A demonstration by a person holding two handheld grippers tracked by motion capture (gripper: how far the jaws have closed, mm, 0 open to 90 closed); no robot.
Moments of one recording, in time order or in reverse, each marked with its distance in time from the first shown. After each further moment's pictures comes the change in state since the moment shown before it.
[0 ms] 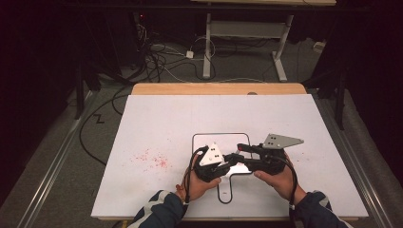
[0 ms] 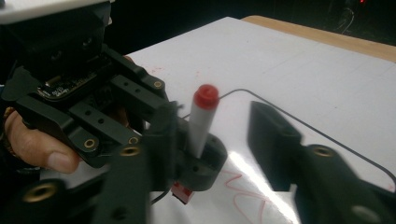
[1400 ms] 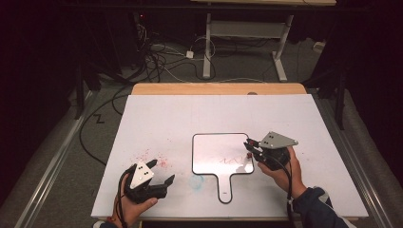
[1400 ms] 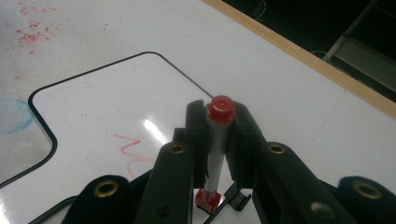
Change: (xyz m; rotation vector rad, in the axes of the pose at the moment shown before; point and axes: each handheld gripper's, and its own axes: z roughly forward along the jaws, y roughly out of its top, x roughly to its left) left arm 0.013 -0.078 -0.158 0.159 0.416 -0.133; right arm -0.011 0.001 -0.001 0.149 -0.352 -0.204
